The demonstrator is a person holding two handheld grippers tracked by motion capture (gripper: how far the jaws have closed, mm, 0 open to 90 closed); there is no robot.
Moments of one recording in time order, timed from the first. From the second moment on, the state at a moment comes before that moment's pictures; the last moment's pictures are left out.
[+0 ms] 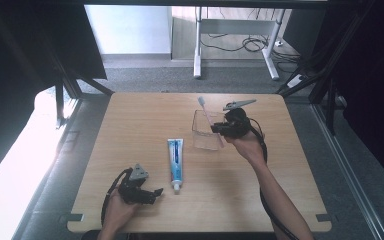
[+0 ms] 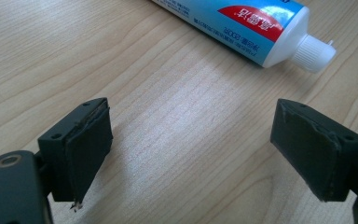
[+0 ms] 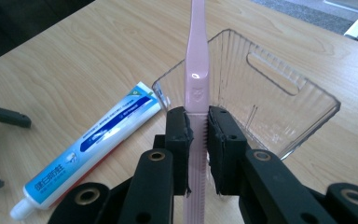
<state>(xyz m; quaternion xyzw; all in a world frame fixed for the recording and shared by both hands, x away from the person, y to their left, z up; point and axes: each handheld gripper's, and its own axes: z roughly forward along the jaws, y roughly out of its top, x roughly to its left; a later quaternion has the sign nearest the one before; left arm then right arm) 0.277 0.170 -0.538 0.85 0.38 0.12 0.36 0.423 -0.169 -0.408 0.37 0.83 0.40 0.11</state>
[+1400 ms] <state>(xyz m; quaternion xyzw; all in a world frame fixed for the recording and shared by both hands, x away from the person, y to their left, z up) 0.277 0.169 -0.537 0.85 0.37 0.11 0.37 0.465 -0.146 -0.409 0.38 0.82 0.41 0.14</state>
